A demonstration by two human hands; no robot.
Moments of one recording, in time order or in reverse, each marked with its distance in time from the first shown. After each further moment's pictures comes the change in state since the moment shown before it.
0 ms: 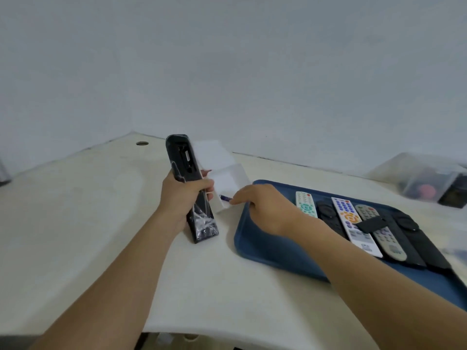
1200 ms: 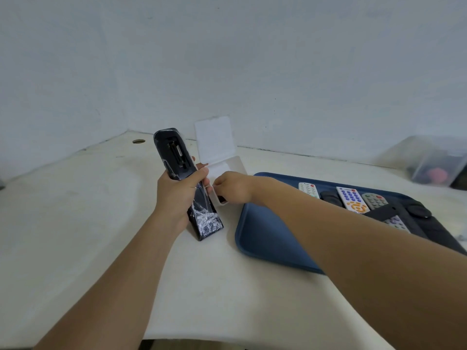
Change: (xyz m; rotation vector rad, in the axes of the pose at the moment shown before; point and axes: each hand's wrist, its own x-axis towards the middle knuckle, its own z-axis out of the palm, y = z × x) left_hand 0.009 -0.011 0.002 -0.164 -0.005 0.071; right_hand 0.062 -0.041 0.001 0.179 -0.354 0.221
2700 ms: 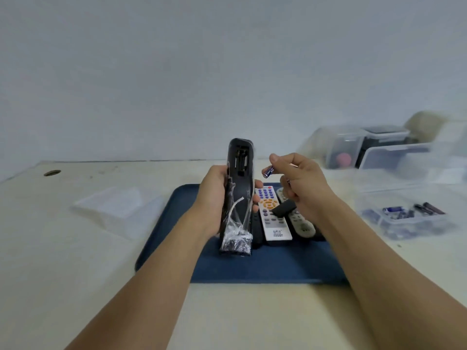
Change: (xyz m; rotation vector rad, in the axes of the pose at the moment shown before) left_hand -0.079 -0.038 0.199 0.098 -0.626 -0.507; right_hand -0.166 0.193 -0.073 1.159 0.887 -0.079
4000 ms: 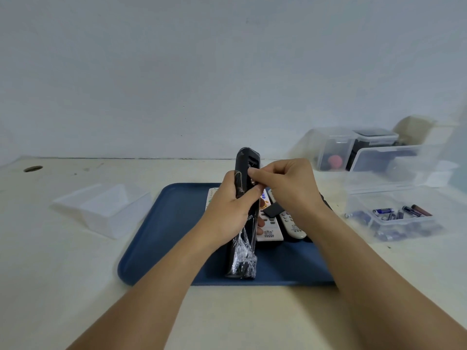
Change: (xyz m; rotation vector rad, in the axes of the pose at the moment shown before) left_hand -0.014 -0.029 0.018 0.521 0.011 0.338; right_hand -0.023 -0.007 0.016 -0.373 0.052 -0.143
